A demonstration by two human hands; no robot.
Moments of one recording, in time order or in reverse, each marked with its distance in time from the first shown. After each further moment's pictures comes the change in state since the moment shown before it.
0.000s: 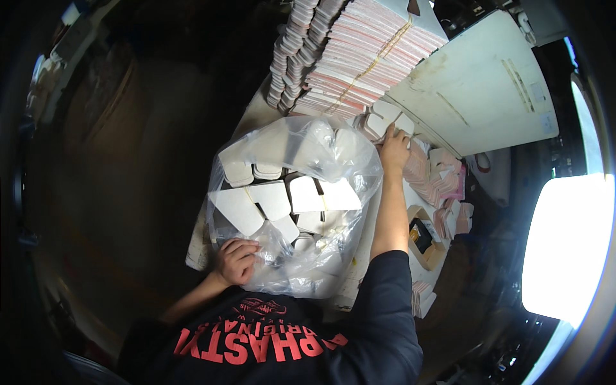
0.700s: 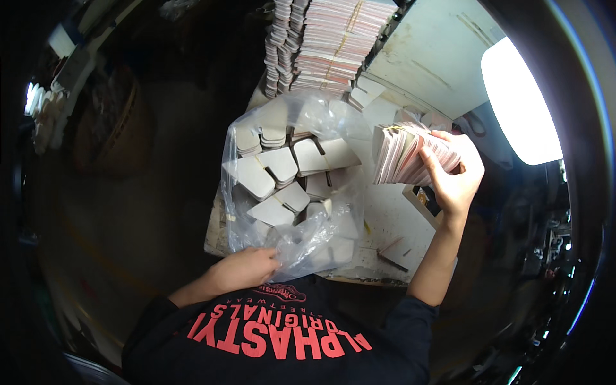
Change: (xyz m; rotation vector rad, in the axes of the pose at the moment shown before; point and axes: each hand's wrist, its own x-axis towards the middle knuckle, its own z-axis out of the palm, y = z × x) left_hand 0.022 0.090 -0.075 0.017 -0.929 -0.035; right_hand -0.228 0.052 -0.306 1.062 0.543 -0.308
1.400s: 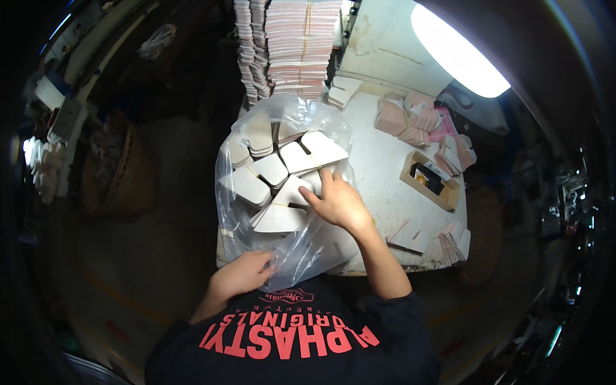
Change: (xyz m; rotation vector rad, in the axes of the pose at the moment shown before) left_hand -0.018 -0.003 -0.007 -0.256 0.112 -0.199; right_hand -0.104 -0.037 0.130 -0.274 -0.773 0.525
